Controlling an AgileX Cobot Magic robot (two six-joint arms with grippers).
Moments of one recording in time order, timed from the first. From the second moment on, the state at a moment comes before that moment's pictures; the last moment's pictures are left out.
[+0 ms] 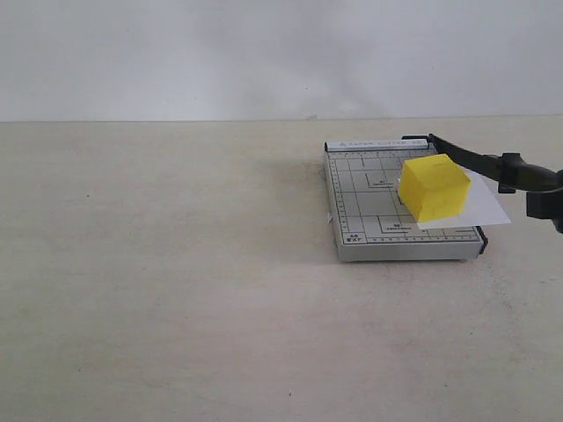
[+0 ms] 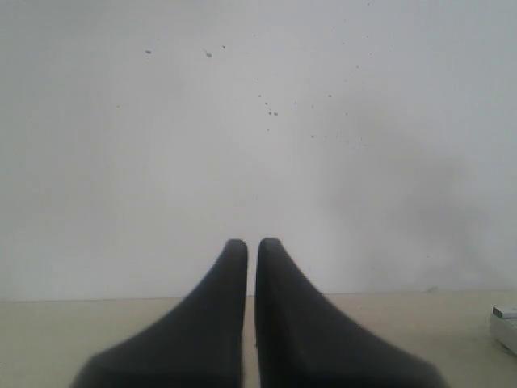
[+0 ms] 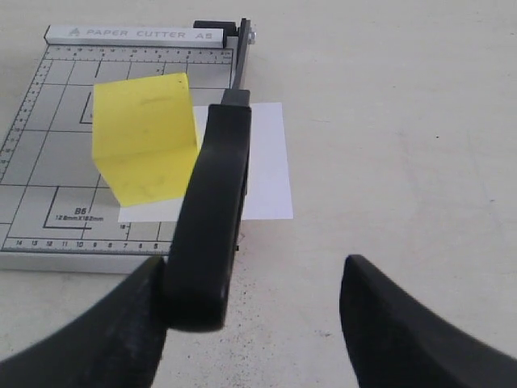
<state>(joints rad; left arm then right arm) 0.11 0.00 0.00 1.15 -0.30 -1.18 0.00 1.14 -0.50 0.88 0.10 -0.91</state>
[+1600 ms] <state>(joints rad) 0.11 0.00 0.00 0.40 0.36 -1.17 0.01 1.26 -0.54 0.90 0.16 -0.91</state>
